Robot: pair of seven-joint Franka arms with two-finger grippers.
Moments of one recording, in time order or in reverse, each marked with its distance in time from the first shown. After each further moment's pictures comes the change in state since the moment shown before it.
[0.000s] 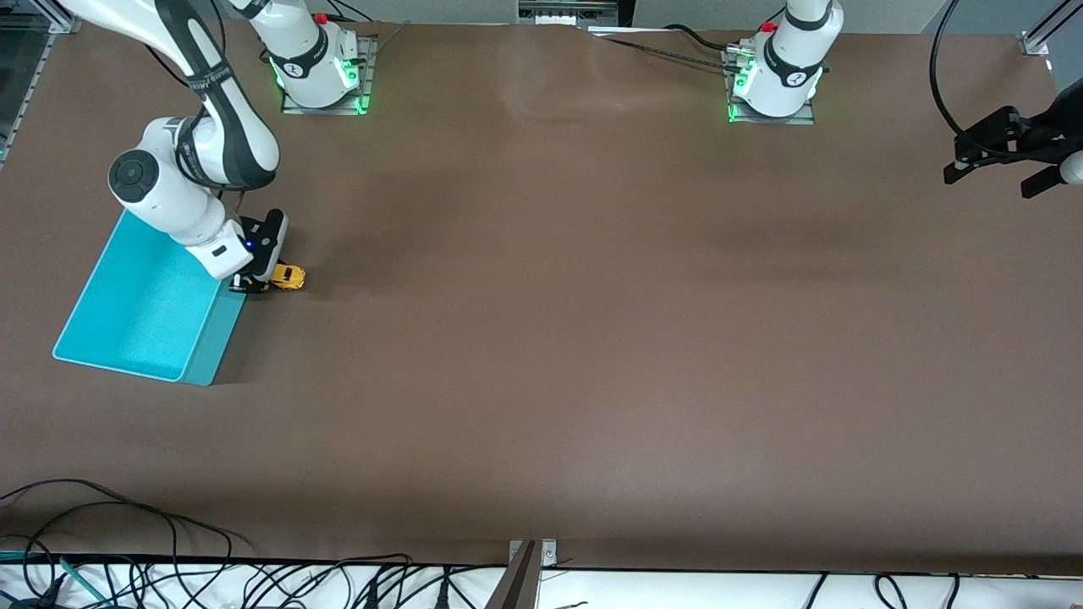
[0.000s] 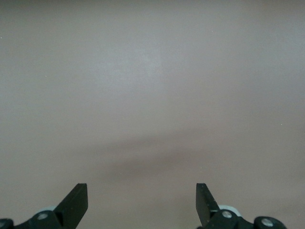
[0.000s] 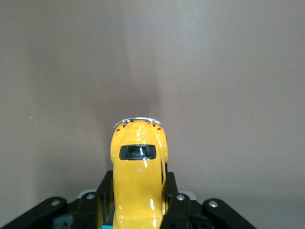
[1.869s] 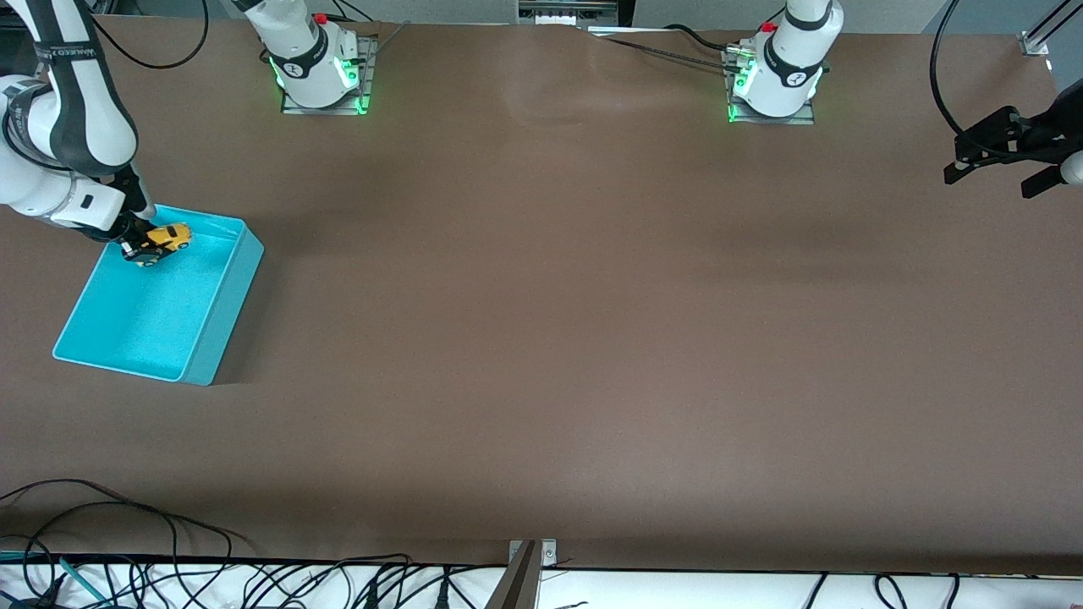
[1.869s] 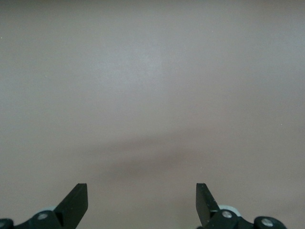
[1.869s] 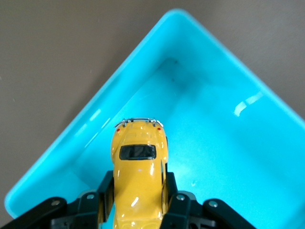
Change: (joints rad) left arm 0.000 0.000 0.000 0.000 0.000 0.000 0.000; right arm -0.493 -0.015 0.053 0.098 -0.047 -0.208 -1.063
